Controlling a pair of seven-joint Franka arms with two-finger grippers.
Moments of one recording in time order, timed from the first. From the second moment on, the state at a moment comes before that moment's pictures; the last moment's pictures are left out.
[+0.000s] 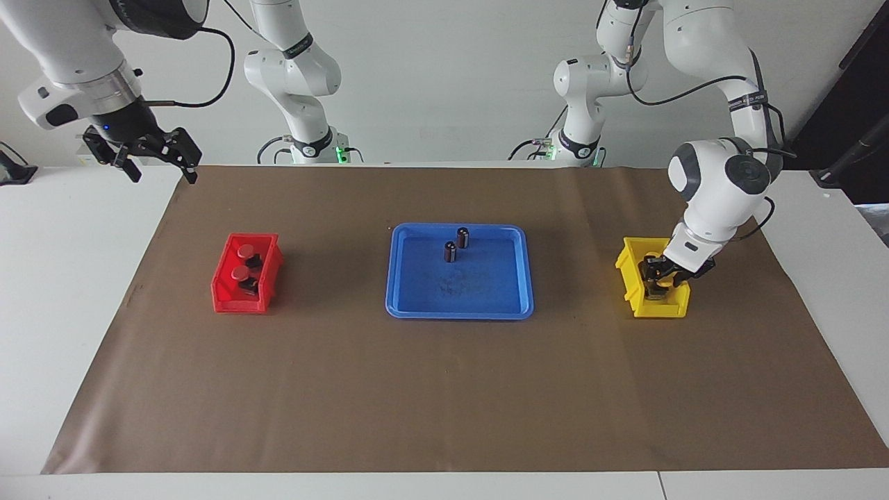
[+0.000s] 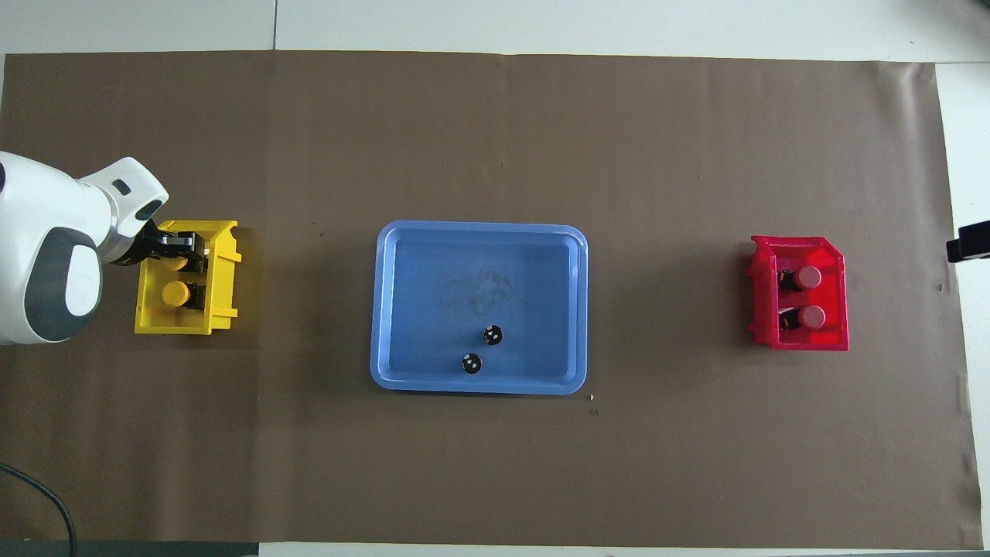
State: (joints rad) left arm 0.01 0.14 -0.05 -2.07 0.06 2.23 0.03; right arm -0.16 -0.07 0.01 -1.63 -0.04 1.55 -0.13
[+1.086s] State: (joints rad) left arm -0.01 0.03 -0.08 -1.61 -0.01 1.65 0.08; right arm -0.16 -0.07 0.01 -1.63 -0.04 1.55 -0.13
